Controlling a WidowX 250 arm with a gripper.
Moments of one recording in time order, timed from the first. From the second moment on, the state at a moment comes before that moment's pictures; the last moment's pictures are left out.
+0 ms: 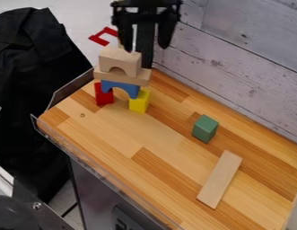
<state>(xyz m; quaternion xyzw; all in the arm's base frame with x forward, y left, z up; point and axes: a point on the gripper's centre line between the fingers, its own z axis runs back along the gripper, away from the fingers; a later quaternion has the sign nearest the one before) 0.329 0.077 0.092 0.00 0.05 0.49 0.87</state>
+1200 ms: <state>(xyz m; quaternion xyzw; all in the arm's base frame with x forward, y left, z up) 0.316 0.112 0.073 -0.01 0.07 0.68 0.73</state>
